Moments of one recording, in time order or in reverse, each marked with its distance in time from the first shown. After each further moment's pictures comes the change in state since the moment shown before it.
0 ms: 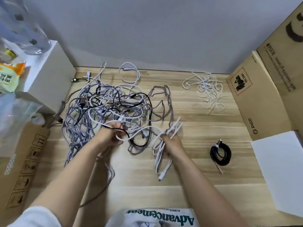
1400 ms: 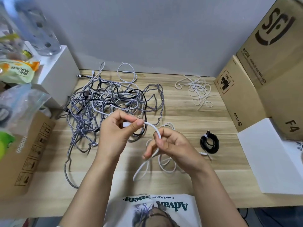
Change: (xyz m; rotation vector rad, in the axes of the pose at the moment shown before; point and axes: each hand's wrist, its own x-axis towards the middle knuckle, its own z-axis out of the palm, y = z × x) left_hand -0.144 0.024 0.062 -0.296 0.142 0.636; right_hand -0.145 -0.047 -0.048 0.263 -0.828 -0.466
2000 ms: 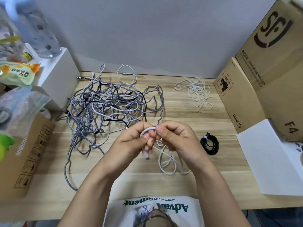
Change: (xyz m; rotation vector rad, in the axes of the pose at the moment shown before) left_hand -0.020 0.007 0.003 -0.118 -0.570 -0.161; right_hand 0.002 -0.036 0.017 -0.211 0.264 -0.089
